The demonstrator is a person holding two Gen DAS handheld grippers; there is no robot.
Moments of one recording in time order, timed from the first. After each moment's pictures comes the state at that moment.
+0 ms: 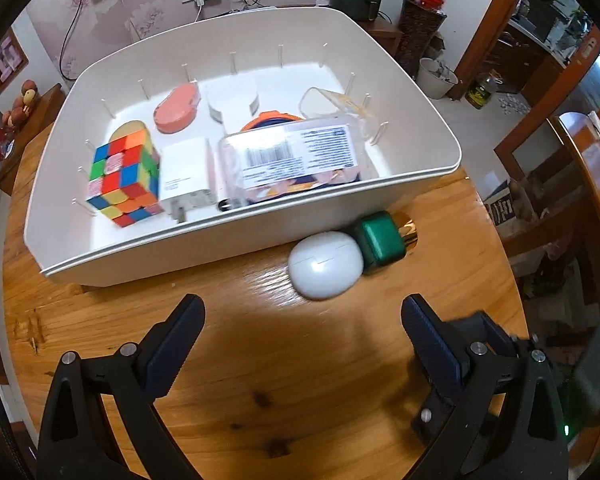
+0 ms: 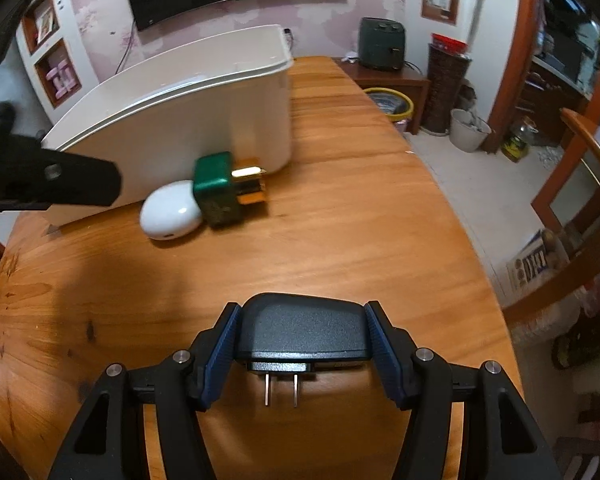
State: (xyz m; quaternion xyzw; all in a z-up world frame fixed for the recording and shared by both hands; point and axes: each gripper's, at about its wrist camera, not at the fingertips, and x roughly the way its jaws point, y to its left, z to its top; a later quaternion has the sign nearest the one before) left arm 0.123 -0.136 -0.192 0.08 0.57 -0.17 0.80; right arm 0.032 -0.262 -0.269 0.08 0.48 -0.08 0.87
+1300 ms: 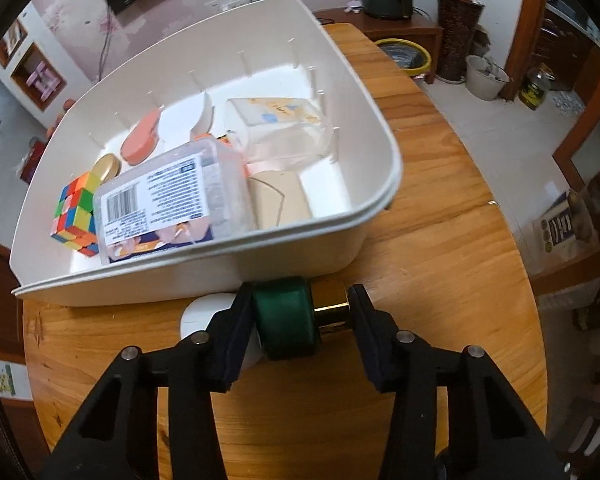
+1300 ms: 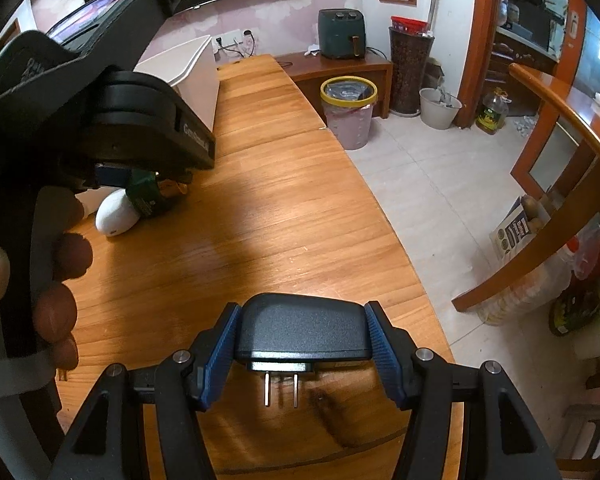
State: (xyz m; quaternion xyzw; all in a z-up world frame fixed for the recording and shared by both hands) left arm 0.138 -0.241 -0.238 0.15 0.54 -0.07 0.82; right arm 0.000 -0.308 -0.267 0.12 0.48 -0.11 0.86
